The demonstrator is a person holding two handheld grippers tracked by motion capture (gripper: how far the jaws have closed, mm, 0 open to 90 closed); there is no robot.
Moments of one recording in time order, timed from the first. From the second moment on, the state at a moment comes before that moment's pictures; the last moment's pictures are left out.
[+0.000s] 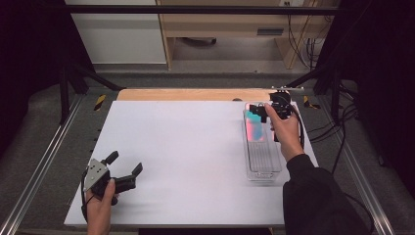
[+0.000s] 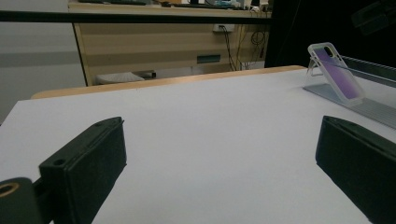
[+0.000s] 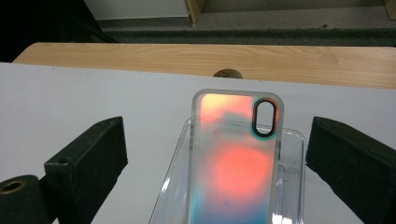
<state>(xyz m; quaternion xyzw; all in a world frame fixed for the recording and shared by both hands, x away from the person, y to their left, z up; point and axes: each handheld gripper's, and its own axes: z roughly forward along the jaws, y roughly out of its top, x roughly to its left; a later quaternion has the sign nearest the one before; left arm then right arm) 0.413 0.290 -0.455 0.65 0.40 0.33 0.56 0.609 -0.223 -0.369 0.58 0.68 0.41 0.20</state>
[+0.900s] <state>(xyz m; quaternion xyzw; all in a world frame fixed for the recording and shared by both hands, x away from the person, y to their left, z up) 0.412 0.290 -0.455 0.65 0.40 0.33 0.56 0.596 -0.215 -0.372 0.57 0.68 0.41 0.20</state>
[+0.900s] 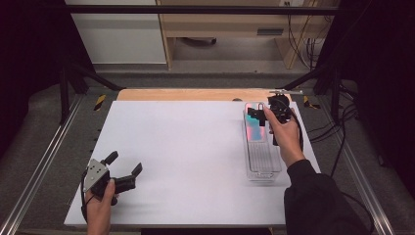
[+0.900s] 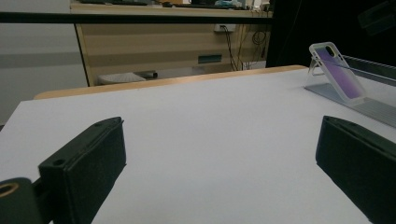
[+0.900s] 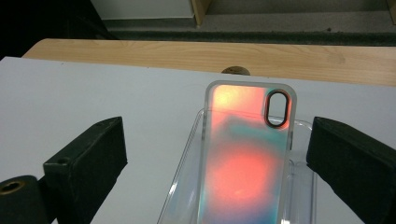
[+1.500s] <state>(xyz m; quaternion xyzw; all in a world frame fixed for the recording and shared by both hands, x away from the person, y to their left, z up) 0.412 0.288 -0.455 0.65 0.40 0.33 0.56 0.579 -0.212 -0.375 0.56 0.68 0.43 0.20</state>
